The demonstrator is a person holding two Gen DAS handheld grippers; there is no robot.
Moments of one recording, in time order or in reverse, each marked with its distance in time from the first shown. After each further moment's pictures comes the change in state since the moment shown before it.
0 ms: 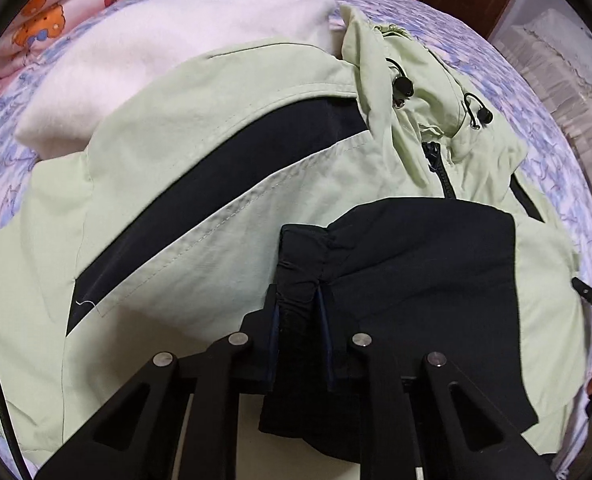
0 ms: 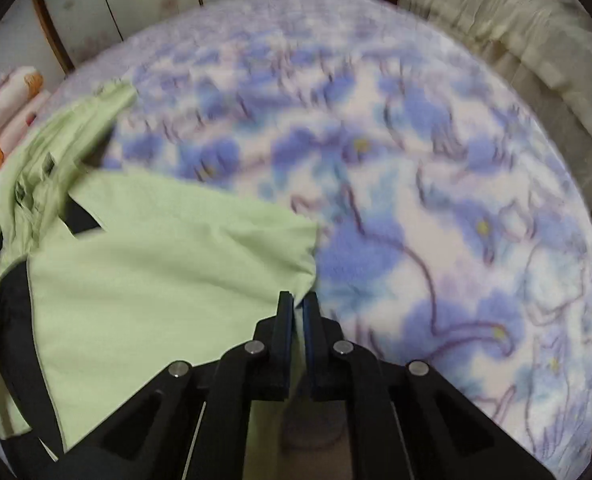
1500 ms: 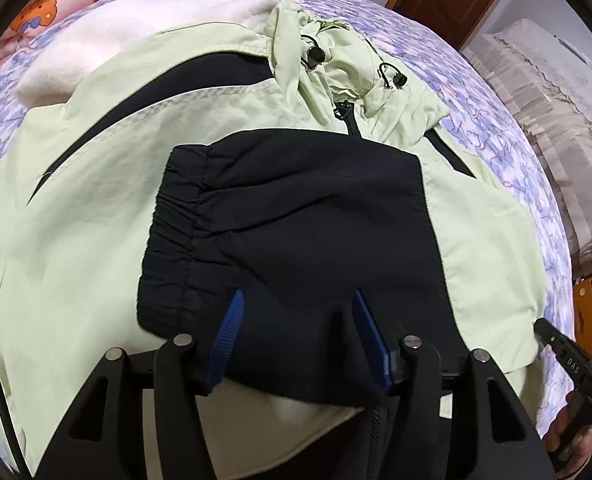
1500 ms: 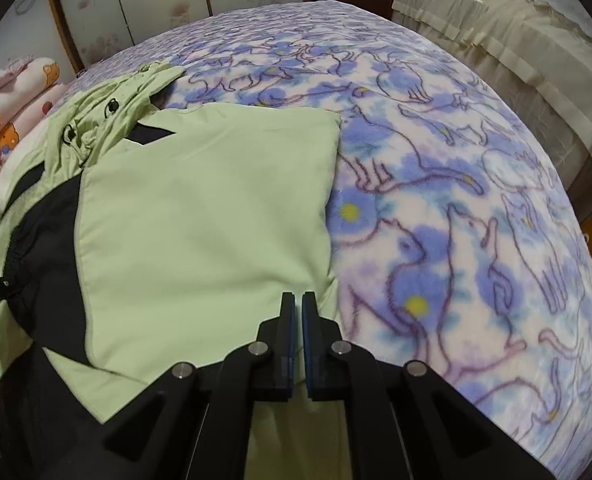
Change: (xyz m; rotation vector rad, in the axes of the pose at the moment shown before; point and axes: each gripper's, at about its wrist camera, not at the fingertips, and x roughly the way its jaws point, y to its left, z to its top) left arm -0.028 -0.043 -0.068 -0.024 -0.026 -0.139; right arm -0.074 0.032 -0.117 -0.003 -0.072 -0.011
